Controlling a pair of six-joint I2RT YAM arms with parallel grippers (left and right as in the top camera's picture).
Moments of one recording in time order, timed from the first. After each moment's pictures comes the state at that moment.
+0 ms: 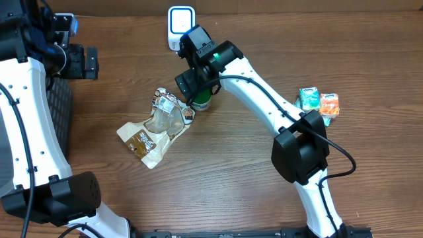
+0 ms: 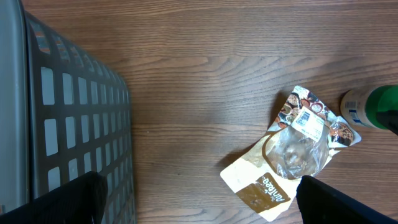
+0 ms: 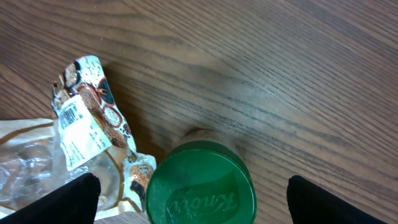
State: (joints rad) left arm 0.25 1.84 2.17 -1.49 0.07 0.22; right arm 0.63 2.30 2.15 -1.02 -0.04 0.09
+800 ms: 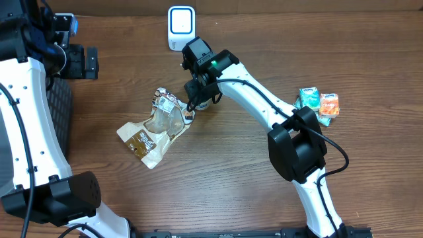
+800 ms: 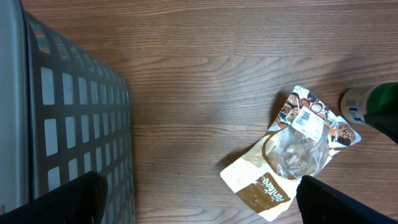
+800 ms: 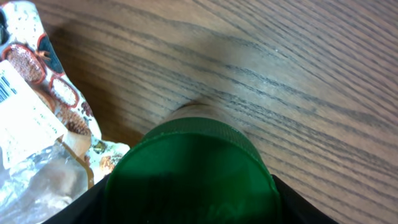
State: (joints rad) left arm 0.25 1.84 2.17 -1.49 0.07 0.22; right arm 0.63 2.32 2.04 -0.97 -0.03 0.10
